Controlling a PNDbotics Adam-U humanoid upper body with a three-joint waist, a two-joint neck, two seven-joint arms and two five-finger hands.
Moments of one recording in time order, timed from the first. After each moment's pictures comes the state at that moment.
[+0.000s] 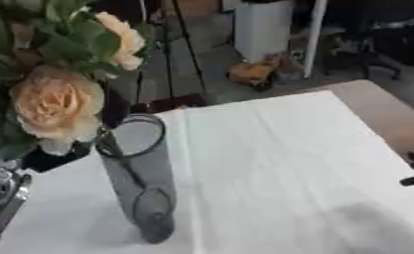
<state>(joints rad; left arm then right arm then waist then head) -0.52 0.56 -0.16 -1.92 -0.25 0.13 -0.05 -0.34 -0.28 -0.39 -1.44 -0.06 -0.34 0.51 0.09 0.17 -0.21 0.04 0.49</state>
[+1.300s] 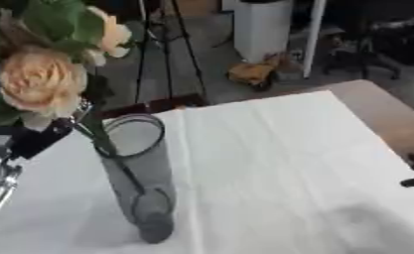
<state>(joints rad) -0.55 0.63 -0.13 -1.89 -0.15 0.18 -0.11 -0.34 -0.28 -0.39 -1.44 -0.06 -0.34 0.51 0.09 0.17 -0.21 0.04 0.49</state>
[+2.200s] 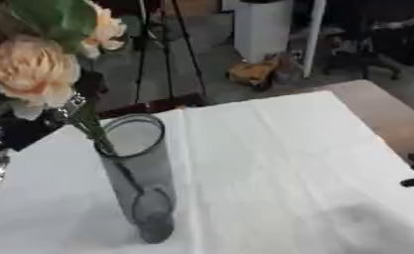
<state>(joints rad) -0.56 0.64 -0.12 -1.88 -0.16 0.17 -0.15 -0.34 -0.28 -0.39 -1.44 -0.06 -0.34 0.51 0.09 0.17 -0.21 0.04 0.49</state>
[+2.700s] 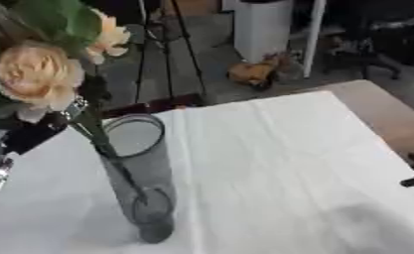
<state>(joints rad) -0.55 0.64 -0.13 -1.87 -0.16 0.16 -0.17 -0.34 -0.28 -0.39 -1.44 -0.06 -0.34 0.51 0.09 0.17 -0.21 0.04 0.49</state>
